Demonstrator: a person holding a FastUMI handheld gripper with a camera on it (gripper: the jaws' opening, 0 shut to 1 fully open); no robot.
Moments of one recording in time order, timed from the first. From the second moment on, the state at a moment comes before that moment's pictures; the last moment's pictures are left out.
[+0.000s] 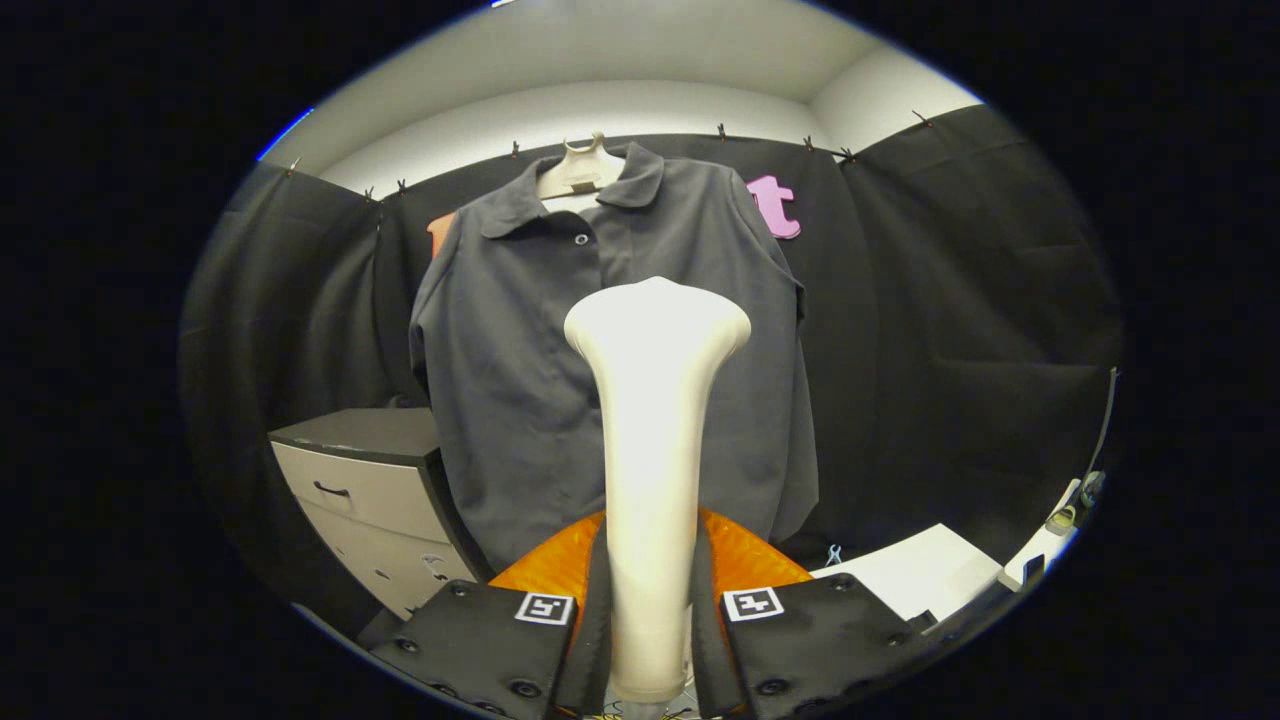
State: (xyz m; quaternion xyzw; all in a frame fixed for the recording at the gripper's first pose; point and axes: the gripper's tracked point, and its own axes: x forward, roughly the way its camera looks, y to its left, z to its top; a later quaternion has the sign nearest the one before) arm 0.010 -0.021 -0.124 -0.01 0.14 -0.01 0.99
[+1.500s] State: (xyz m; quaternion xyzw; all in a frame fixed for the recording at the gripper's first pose) arm -0.001 0.010 -0.053 0.01 0.06 0.04 1.00
